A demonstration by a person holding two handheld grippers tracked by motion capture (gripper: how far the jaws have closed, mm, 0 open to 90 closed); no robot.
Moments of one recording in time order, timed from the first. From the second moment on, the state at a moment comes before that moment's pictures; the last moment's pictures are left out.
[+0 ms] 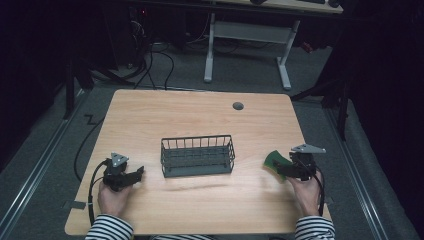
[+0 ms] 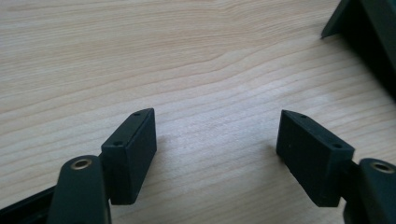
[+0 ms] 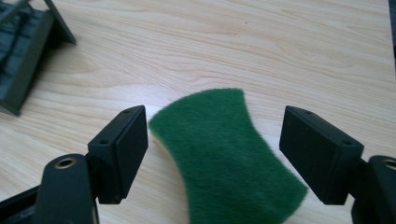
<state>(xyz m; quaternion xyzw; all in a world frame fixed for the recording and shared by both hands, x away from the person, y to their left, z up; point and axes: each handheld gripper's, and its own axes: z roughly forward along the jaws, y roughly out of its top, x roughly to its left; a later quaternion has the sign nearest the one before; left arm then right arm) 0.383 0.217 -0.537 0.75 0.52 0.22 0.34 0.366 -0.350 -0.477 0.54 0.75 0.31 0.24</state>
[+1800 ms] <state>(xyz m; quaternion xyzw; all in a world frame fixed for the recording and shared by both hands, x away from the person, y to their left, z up) 0.384 0.215 -0.537 0.75 0.53 0.23 0.34 0.387 -0.359 -0.500 0.48 0.82 0.26 0.17</state>
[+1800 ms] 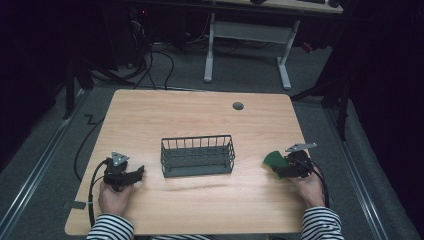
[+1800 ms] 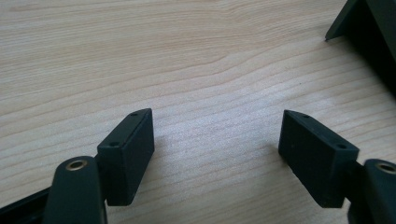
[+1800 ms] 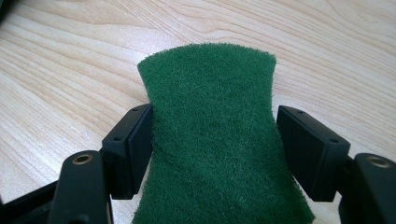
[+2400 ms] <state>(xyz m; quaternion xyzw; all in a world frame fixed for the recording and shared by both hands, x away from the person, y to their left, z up) 0.384 0.216 -0.537 0.75 0.53 0.23 0.34 0.379 -0.352 -0.485 0.49 0.80 0.30 0.19</state>
